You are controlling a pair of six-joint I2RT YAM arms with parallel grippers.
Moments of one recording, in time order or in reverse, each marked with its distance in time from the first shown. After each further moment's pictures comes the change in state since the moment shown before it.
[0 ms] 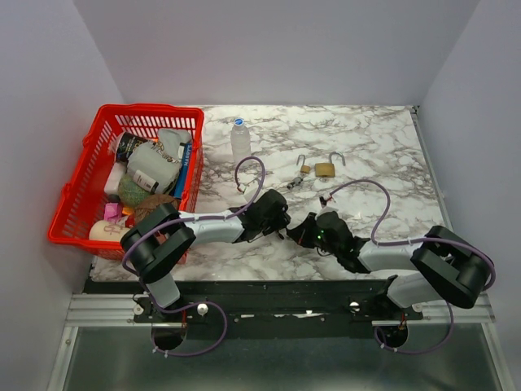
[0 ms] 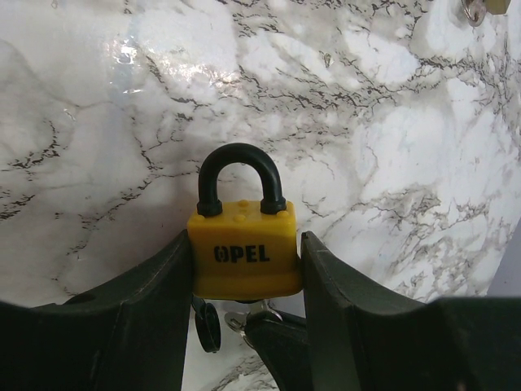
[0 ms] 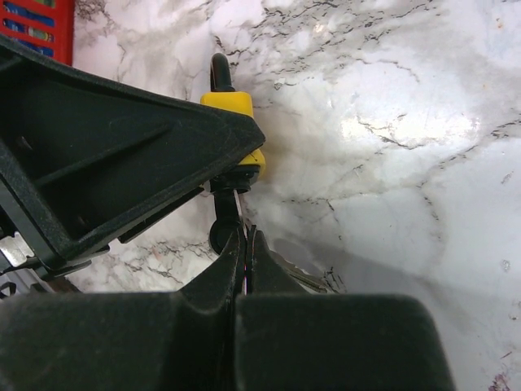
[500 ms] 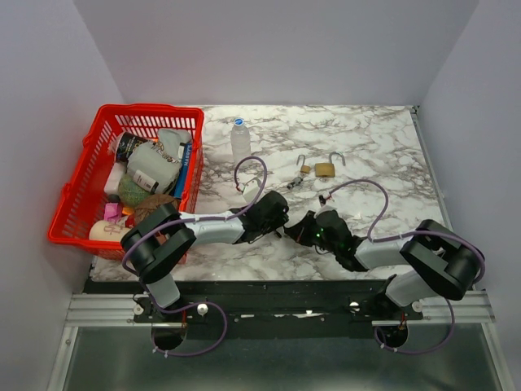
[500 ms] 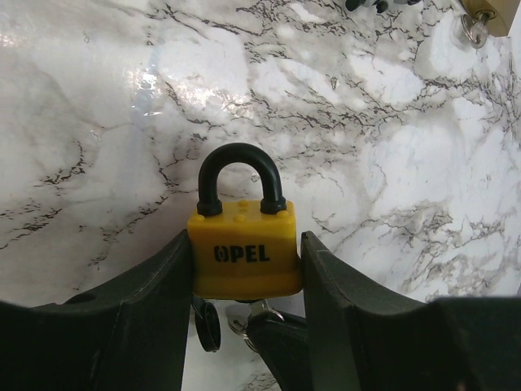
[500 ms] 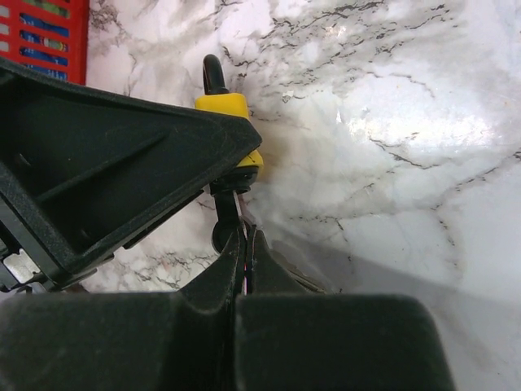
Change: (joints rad) left arm -0.013 0.000 -0.001 -0.003 -0.077 0.022; right arm -0.021 0.075 0.000 0.107 -0.036 0.018
